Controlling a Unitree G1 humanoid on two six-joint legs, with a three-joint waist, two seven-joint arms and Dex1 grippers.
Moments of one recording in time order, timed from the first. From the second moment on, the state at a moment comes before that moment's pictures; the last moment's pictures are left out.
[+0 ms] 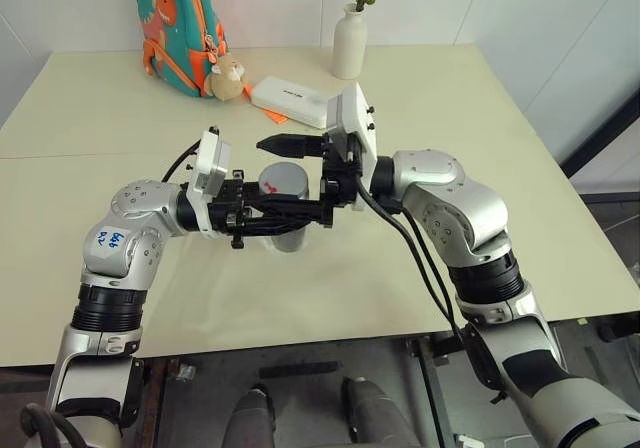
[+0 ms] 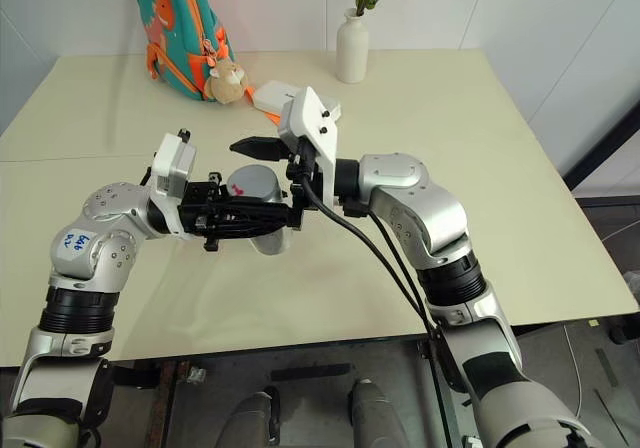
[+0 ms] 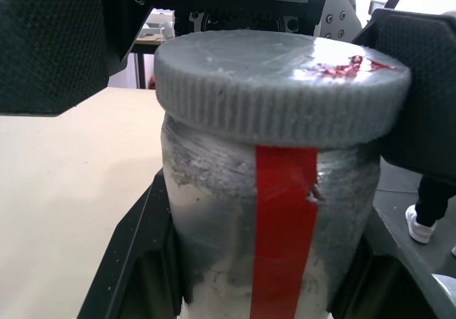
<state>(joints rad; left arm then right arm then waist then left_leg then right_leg) -0.65 0.60 0.02 0.01 -0.61 0.44 -1.22 -0.94 -0.26 0.20 -0.04 0.49 0.56 0.96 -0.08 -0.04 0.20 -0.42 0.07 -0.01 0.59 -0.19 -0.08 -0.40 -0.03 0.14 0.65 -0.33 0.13</state>
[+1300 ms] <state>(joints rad) -0.63 0.59 0.03 0.02 -0.58 0.41 -1.22 -0.96 -0.28 0.21 -0.07 0.54 0.64 0.96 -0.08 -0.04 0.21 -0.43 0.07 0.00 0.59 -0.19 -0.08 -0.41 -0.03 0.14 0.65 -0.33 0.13</state>
